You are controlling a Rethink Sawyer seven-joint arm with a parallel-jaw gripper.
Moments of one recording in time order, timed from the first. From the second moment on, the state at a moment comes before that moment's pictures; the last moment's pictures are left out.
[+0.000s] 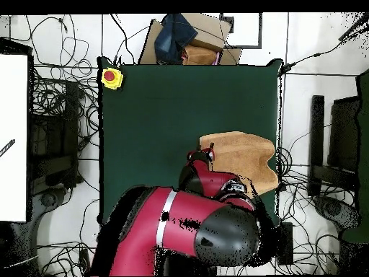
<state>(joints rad) -0.19 -0.10 -0.20 1.61 -0.20 -0.43 1.45</state>
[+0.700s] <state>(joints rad) -0.14 -0.12 -0.20 1.62 -0.14 -0.43 1.45</state>
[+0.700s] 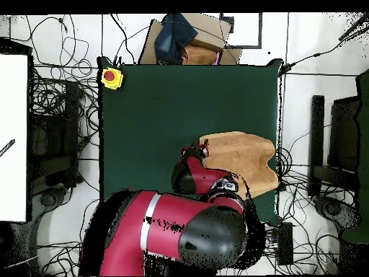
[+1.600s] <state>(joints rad) -0.10 -0.05 -0.23 1.61 -0.03 -0.47 1.45</state>
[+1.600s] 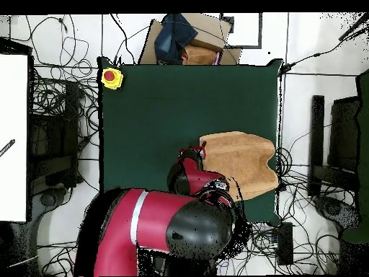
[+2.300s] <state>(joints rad) -0.07 -0.01 -0.28 1.60 -0.02 -0.50 1.45</state>
